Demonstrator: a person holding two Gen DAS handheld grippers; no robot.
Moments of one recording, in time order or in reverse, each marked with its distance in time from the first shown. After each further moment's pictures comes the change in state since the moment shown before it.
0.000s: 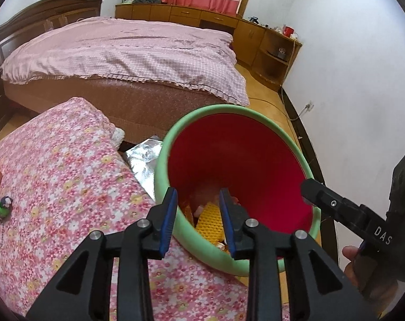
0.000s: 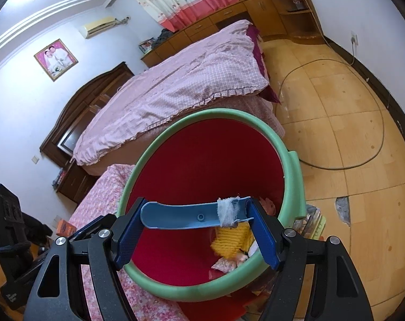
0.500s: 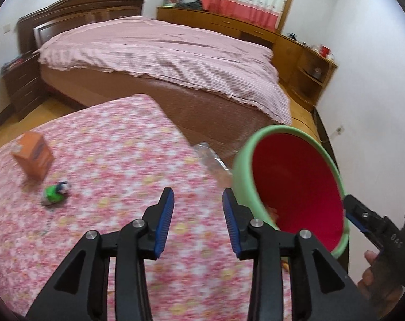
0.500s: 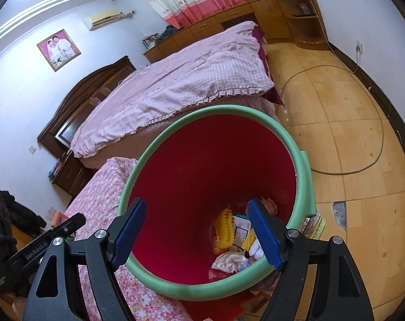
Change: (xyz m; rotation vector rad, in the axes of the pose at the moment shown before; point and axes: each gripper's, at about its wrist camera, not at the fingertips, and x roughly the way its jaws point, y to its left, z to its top) left arm -0.034 0.077 -0.005 -0.140 -0.053 0.163; right arm 0.002 0.013 -0.004 -0.044 -0.014 -0.014
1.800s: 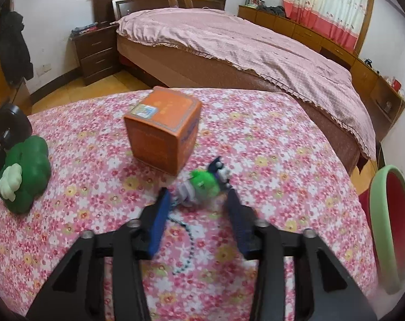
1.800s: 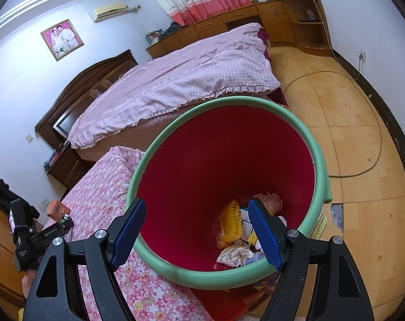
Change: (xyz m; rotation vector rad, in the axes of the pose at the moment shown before) left arm 0.029 0.150 -0.009 -0.241 -0.001 0.318; right arm 0.008 0.026 -0.013 -0.063 0.024 -0.030
